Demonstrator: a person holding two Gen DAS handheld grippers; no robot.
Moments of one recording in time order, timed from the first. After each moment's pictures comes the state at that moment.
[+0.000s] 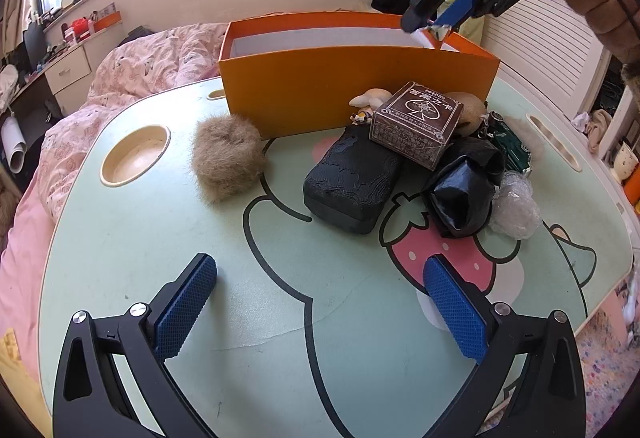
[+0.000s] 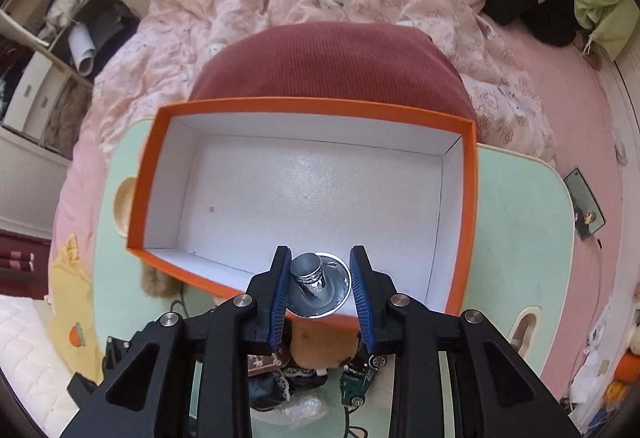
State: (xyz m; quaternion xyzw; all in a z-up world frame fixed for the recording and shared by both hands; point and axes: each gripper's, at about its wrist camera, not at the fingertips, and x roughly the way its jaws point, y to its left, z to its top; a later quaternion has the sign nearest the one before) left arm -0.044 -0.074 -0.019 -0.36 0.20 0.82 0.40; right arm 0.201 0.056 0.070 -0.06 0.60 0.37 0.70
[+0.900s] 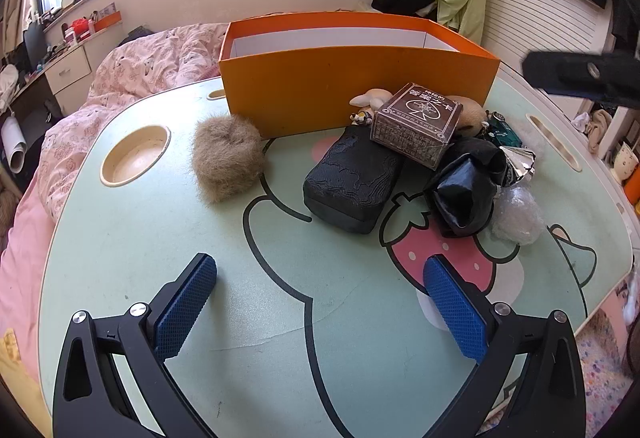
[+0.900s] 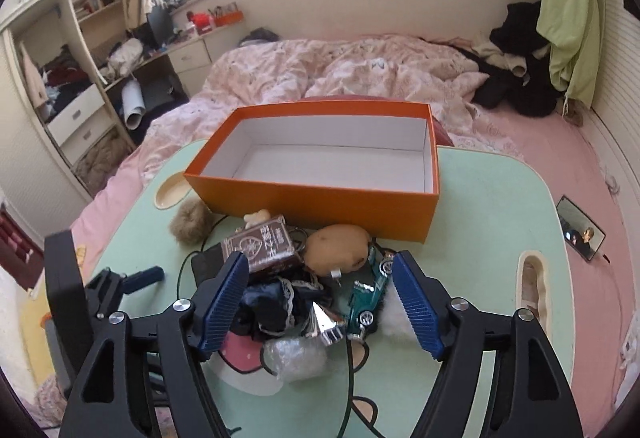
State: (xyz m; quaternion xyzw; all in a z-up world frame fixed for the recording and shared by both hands) left arm -0.044 -0.075 -0.018 -0.36 0.21 0.82 0.41; right arm 0.073 -0.034 0.043 0.00 0.38 0.41 0.83
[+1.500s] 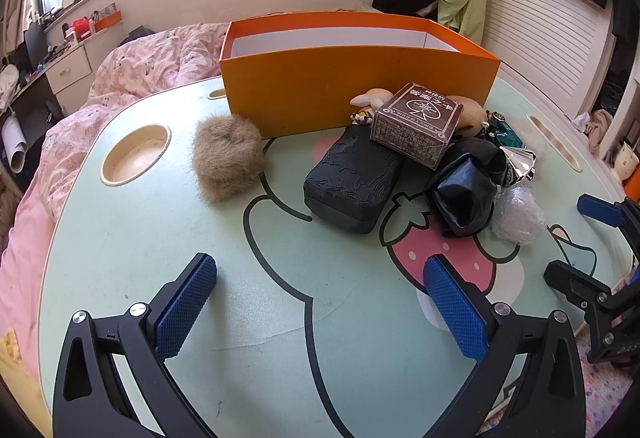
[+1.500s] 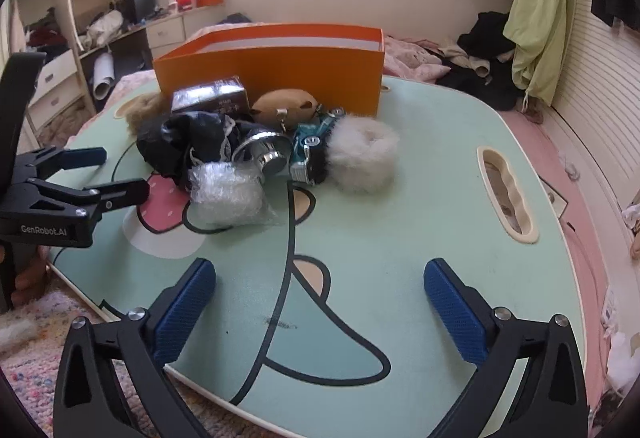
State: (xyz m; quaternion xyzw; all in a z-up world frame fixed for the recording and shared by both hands) left arm -0.040 -0.077 -0.017 -0.35 0.22 0.81 0.42; right arm 0.027 -0.064 -0.044 -0.05 0.37 0.33 0.87
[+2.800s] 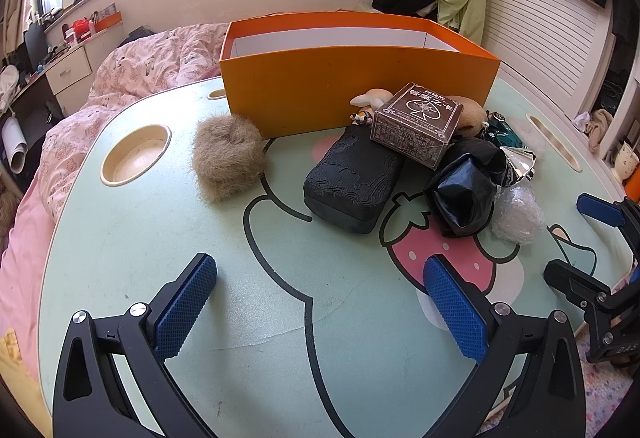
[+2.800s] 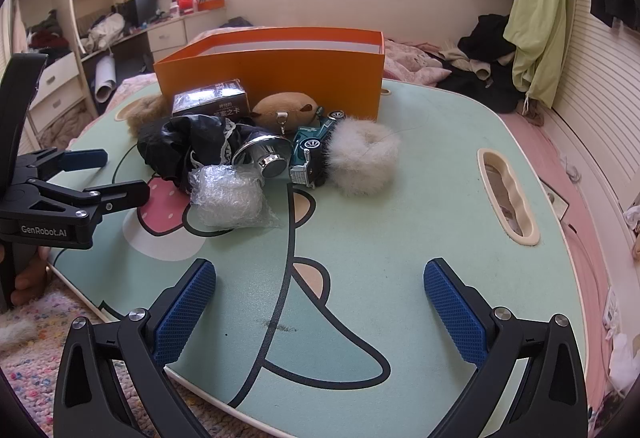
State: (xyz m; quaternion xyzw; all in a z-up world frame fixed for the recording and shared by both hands) left arm -0.037 -0.079 -0.016 -0.35 0.22 0.80 0.43; right arm 0.026 -0.068 -0.042 -0.04 0.36 0.31 0.88
